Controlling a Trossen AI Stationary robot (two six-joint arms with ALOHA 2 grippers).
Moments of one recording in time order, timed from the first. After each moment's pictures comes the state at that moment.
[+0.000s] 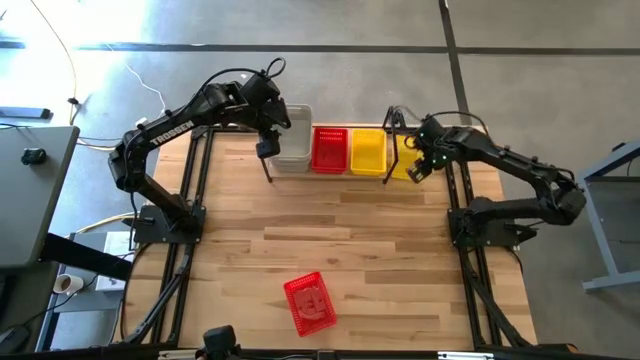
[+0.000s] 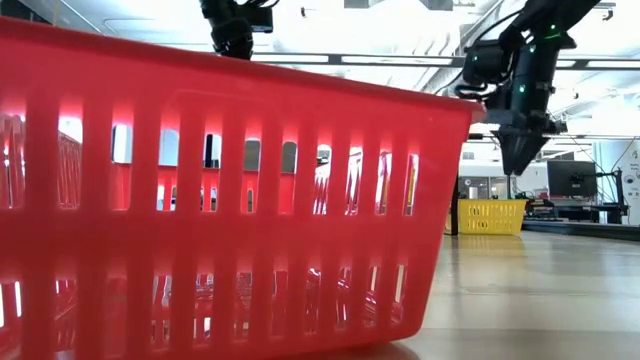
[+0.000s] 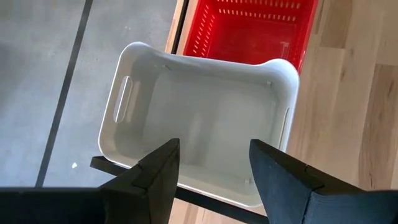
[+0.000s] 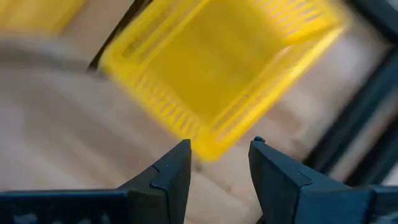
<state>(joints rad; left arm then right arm) 0.68 1.54 1.63 -1.10 -0.09 0.42 -0.78 1.15 0.83 -0.95 0.11 0.14</state>
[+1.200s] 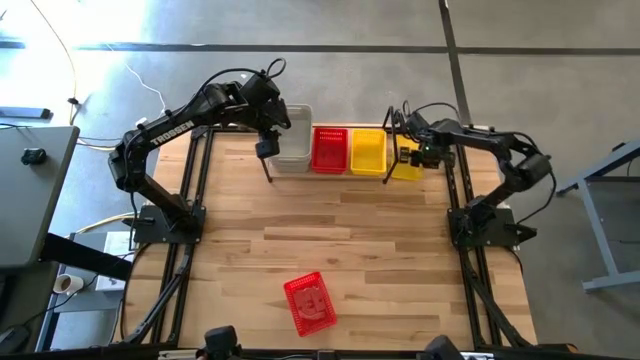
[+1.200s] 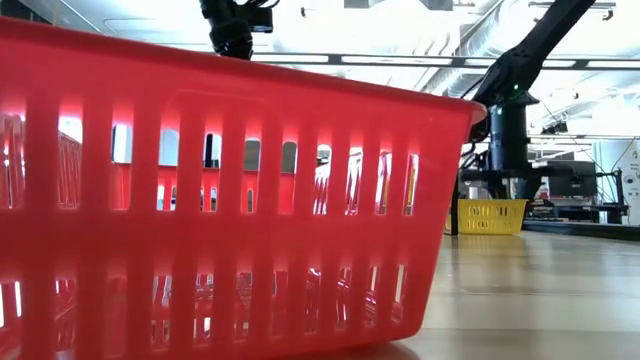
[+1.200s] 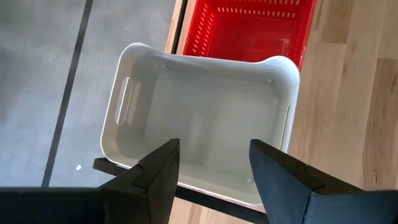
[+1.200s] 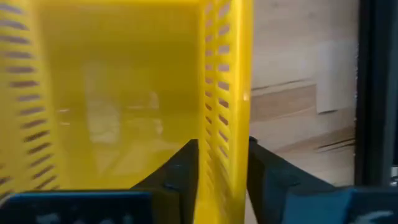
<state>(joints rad) 0.68 1.54 1.63 -1.10 -0.09 0.45 -0.94 1.55 0.84 -0.78 0.10 0.76</state>
